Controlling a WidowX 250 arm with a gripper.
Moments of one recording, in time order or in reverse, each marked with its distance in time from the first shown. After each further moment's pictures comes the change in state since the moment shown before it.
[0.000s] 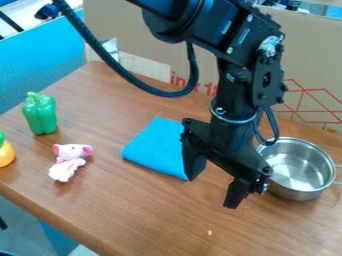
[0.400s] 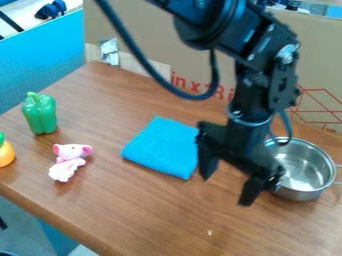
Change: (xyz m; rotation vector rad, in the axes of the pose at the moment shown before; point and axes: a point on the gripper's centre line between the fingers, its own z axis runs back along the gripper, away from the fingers) arm 0.027 -0.008 -0.011 -0.009 -0.024 0.058
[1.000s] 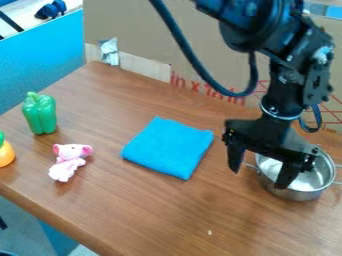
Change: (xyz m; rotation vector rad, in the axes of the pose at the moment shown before) arm 0.034 -0.017 -0.010 0.023 -0.031 0.242
